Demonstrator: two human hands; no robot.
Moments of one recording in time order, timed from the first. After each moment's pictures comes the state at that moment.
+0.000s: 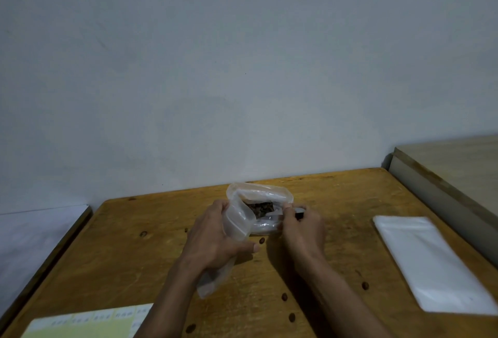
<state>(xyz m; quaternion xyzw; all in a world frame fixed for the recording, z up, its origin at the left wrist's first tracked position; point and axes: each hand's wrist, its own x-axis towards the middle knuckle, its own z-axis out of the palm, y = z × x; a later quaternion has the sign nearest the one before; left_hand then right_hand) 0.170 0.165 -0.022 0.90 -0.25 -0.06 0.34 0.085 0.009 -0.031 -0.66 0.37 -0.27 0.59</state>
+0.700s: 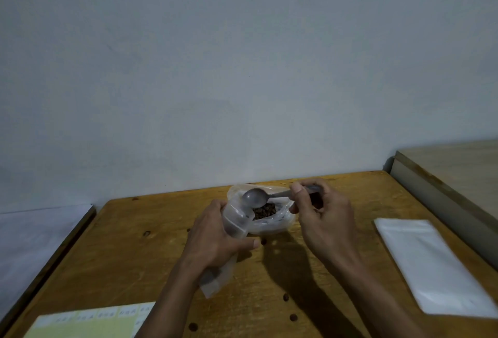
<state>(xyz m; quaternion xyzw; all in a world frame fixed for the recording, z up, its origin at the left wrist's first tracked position) 0.171 0.169 -0.021 0.90 -0.24 -0.04 0.36 0.042 0.003 0.023 -0.77 0.18 -0.39 0.48</state>
